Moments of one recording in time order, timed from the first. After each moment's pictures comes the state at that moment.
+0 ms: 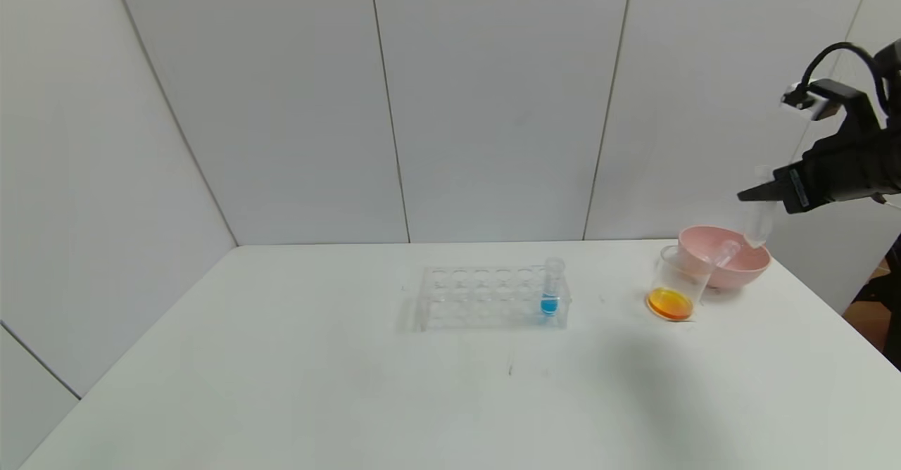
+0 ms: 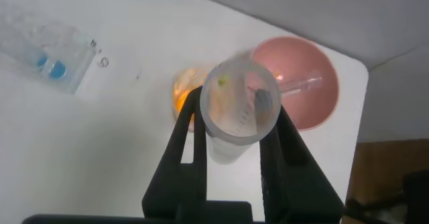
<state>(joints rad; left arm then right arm) 0.00 0.00 0.00 0.02 0.00 -0.02 -0.10 1.83 -1.67 0.44 0.26 -0.33</state>
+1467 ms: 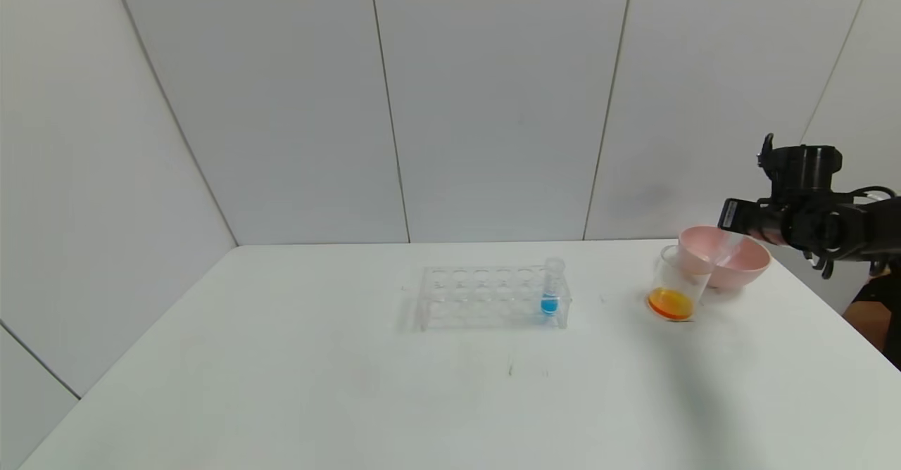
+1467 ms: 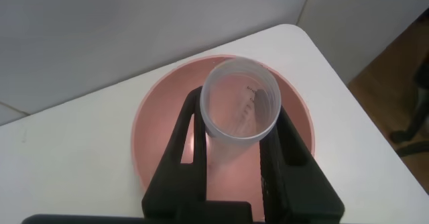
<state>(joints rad) 0.00 0.00 0.00 0.02 0.00 -0.02 -0.10 2.20 -1.51 -0.27 -0.25 0.20</state>
